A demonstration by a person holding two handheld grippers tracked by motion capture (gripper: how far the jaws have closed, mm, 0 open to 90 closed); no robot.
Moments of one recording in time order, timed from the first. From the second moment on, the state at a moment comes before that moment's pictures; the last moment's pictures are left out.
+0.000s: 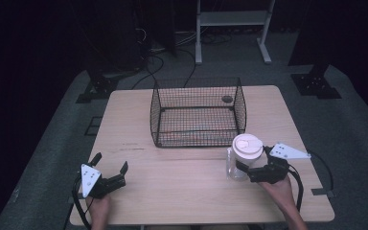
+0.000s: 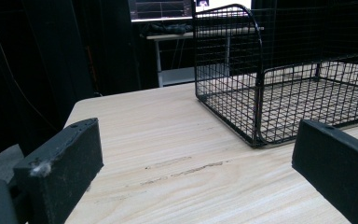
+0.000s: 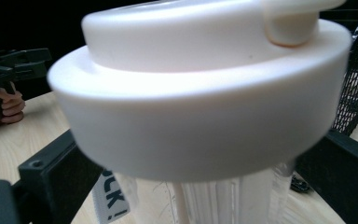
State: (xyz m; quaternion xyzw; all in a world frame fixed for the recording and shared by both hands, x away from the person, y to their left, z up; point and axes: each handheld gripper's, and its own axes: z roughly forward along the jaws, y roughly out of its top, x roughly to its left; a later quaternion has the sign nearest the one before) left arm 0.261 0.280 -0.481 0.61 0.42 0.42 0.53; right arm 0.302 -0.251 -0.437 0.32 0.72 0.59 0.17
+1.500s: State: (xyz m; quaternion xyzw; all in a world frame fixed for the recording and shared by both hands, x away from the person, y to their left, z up) left arm 0.261 0.279 -0.481 0.61 0.41 0.42 0.53; right arm 0.363 -0.179 -0.333 0.23 0.74 0.61 0.15
